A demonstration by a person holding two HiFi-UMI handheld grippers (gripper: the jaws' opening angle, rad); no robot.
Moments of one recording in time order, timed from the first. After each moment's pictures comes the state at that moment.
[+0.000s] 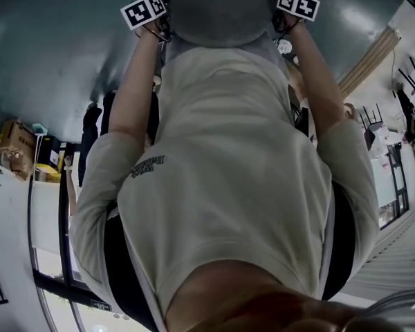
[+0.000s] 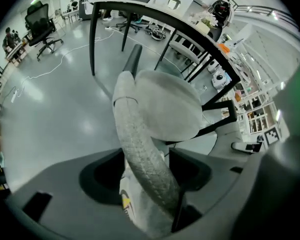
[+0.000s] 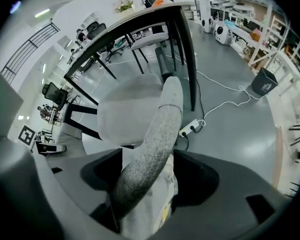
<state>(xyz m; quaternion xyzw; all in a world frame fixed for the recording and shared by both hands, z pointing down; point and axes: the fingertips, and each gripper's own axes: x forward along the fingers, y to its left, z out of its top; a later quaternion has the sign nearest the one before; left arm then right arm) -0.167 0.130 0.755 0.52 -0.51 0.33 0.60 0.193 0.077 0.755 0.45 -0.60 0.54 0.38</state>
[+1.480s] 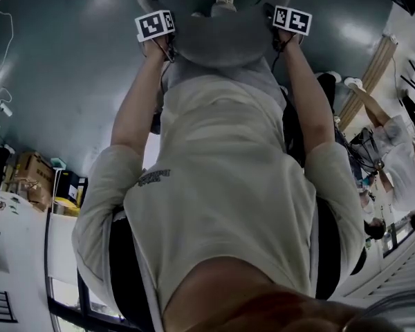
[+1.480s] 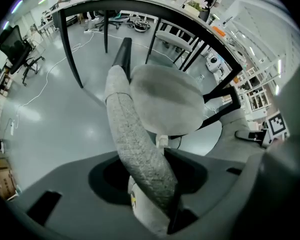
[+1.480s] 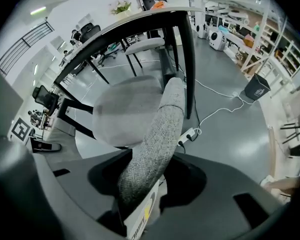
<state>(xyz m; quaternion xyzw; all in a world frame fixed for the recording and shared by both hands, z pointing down) -0.179 0.049 0.761 0.55 -0.46 0.42 0.56 0.184 0.023 0.758 0.49 -0.58 0.52 0.39</state>
